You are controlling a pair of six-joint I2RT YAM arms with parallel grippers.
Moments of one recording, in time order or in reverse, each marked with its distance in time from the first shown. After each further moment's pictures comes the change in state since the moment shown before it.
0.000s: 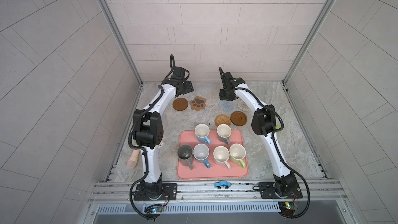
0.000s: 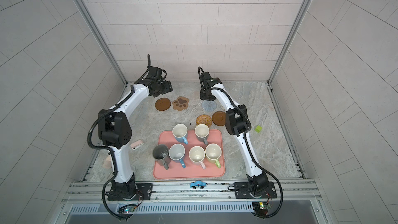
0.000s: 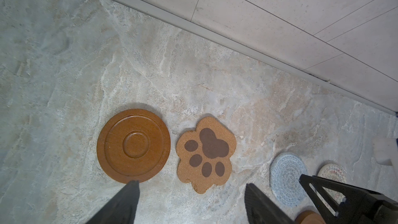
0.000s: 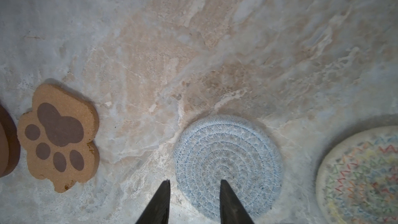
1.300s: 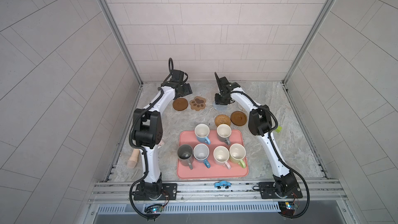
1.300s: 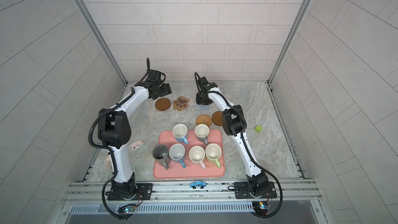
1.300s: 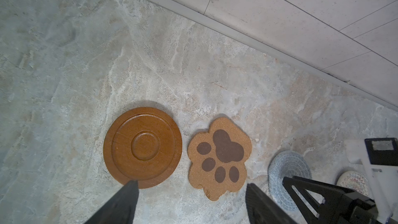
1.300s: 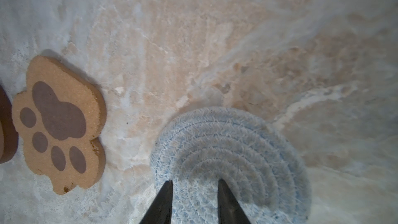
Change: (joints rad) left arm 0.013 0.000 -0.088 0.068 -0.010 0.002; right arm 0.029 0.077 -0.024 0.092 -0.137 -0.024
